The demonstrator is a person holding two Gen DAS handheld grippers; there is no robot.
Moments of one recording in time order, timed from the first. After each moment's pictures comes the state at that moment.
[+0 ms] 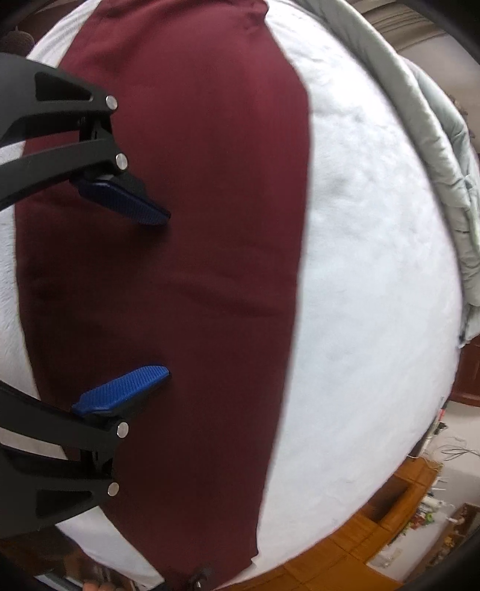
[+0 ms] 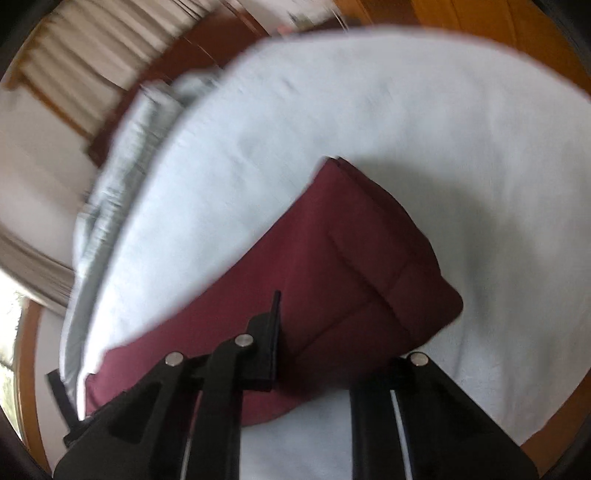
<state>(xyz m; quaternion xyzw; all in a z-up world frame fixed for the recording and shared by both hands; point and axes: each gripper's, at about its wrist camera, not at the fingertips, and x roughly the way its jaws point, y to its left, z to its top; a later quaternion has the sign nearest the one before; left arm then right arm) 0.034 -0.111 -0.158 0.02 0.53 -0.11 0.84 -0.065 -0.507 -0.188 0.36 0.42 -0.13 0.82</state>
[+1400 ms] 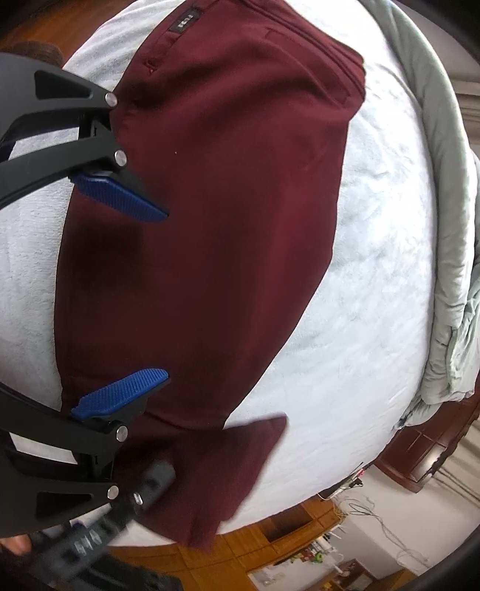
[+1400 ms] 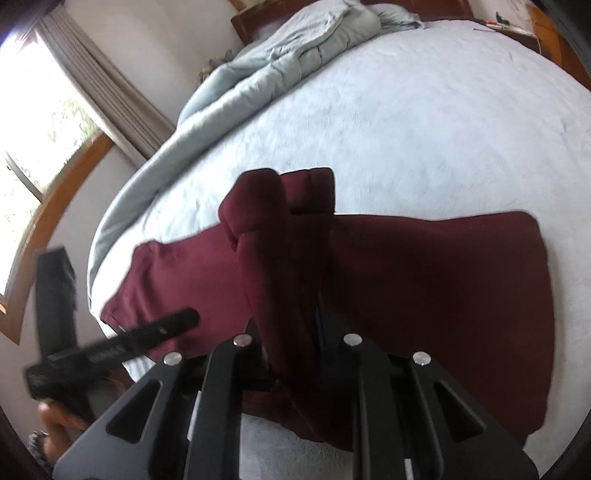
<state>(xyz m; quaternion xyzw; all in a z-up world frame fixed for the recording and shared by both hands) 0.022 0.060 -0.116 -0.17 0.53 -0.05 0.83 0.050 -0.178 -0.133 0.18 0.46 0.15 0.86</state>
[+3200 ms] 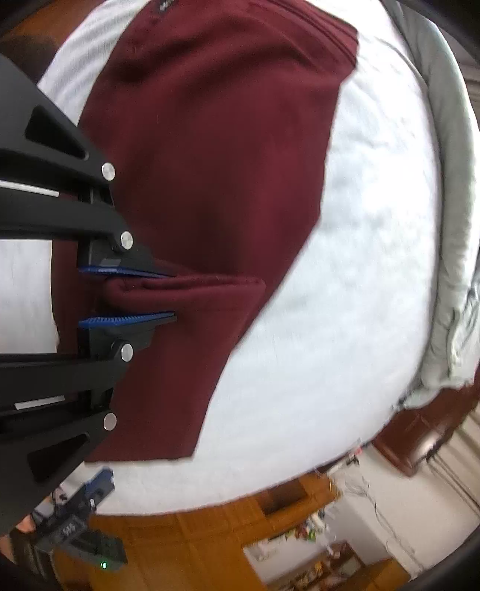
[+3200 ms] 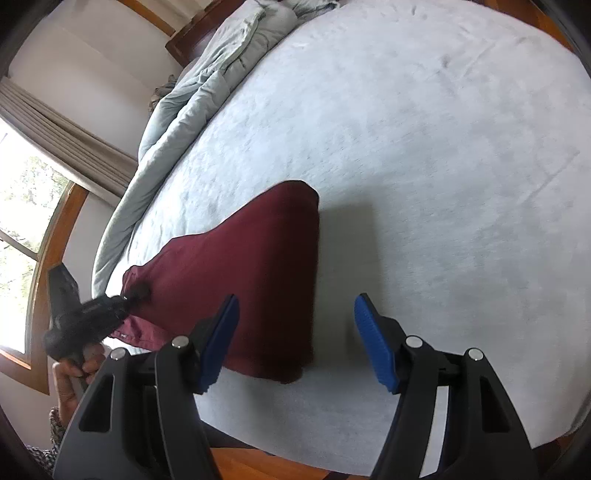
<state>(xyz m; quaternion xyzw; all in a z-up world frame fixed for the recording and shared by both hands) 0.052 0.049 -0.113 -0.19 0.54 -0.09 0.82 -0.030 -0.314 -0.131 0.29 0.48 0.09 0.82</state>
